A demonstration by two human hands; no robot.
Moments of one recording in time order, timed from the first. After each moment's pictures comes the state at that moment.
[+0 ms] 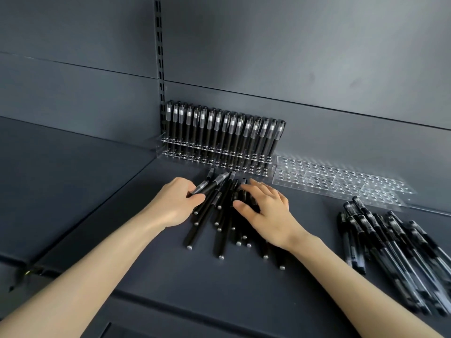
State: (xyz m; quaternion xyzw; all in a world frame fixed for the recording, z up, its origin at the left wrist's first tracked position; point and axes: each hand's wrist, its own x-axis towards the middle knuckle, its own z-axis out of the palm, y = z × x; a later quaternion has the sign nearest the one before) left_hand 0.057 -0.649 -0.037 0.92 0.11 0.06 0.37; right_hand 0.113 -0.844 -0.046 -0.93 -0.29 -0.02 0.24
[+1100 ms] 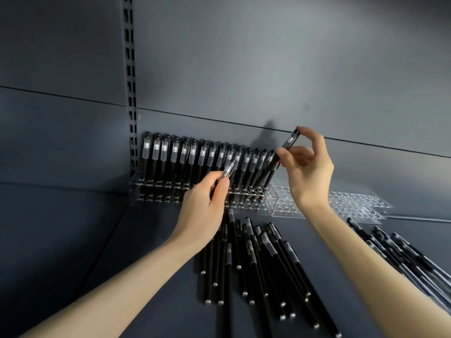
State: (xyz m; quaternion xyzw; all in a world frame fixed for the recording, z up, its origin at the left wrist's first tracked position) left_hand 0.150 -0.636 -0.027 0.78 -0.10 0.24 0.57; right_hand 0.193 -0.808 0.031 -0.75 -0.13 -0.39 0.52
